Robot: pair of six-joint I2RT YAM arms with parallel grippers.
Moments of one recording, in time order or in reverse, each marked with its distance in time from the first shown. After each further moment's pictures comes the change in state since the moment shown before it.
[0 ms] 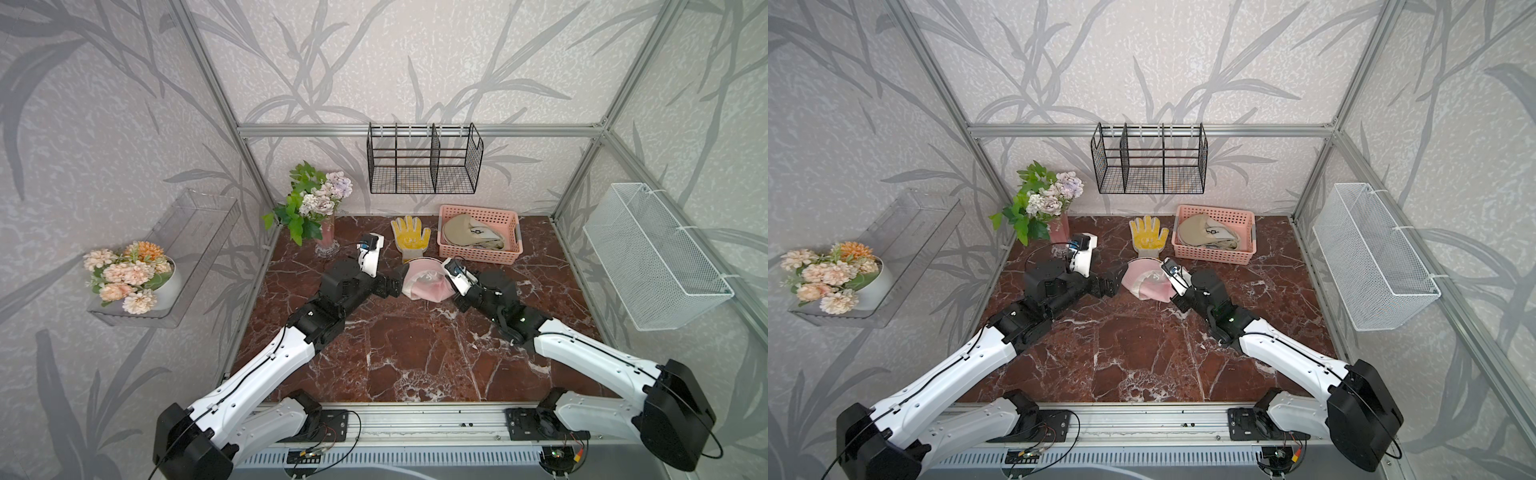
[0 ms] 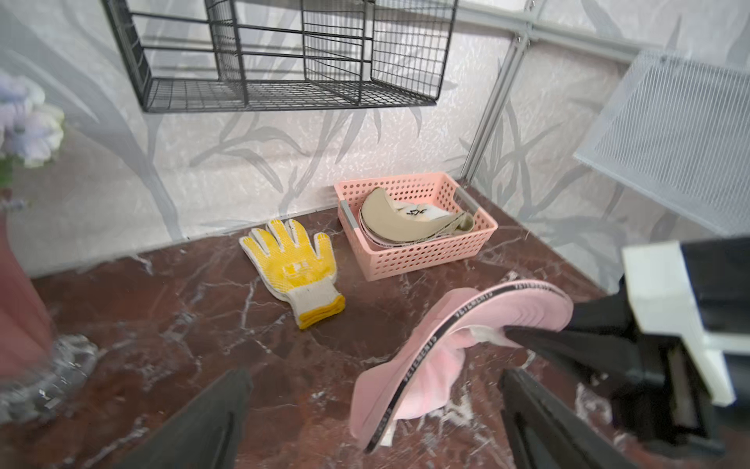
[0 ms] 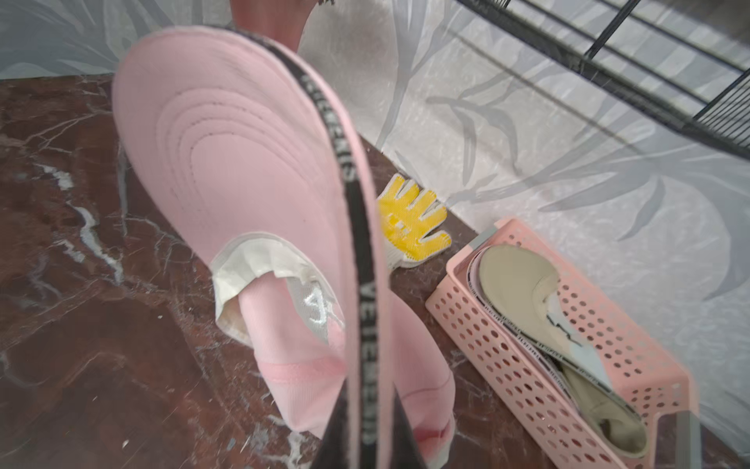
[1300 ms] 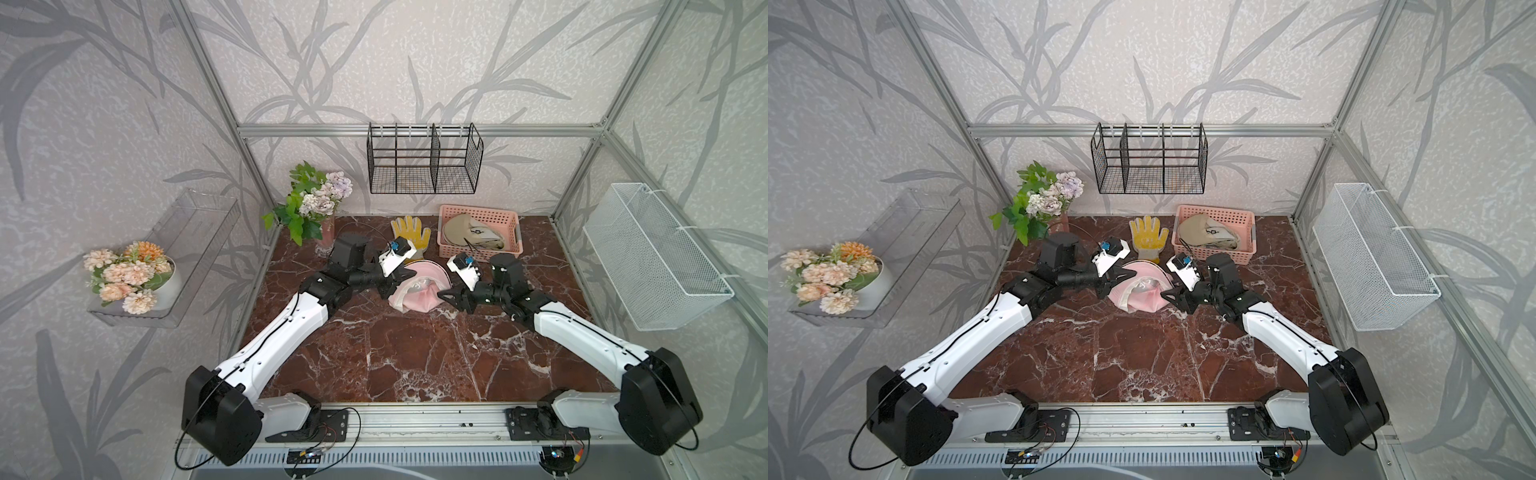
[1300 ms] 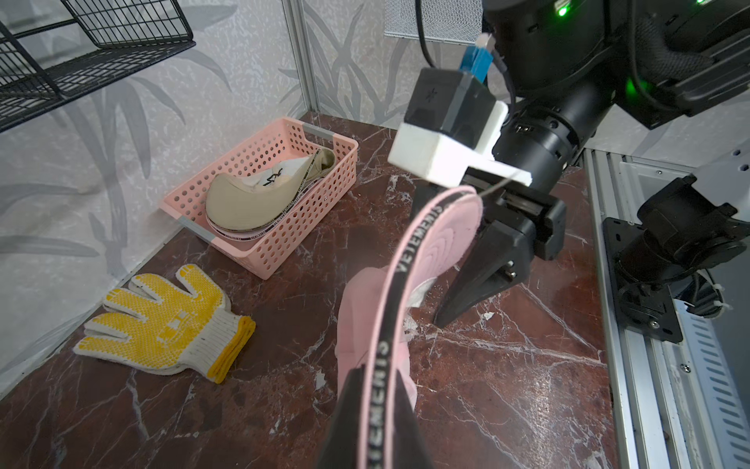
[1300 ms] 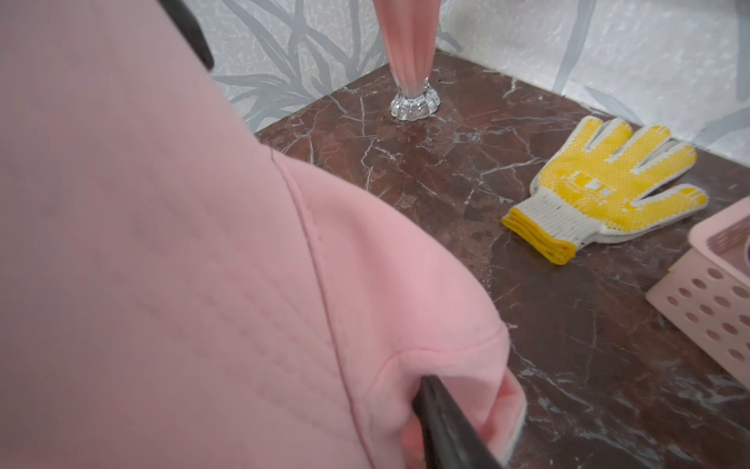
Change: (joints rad) left arm 0.128 0.212 0.214 -0.237 0.607 0.379; right arm -0.222 0.124 0.048 -0.084 -0.693 0.113
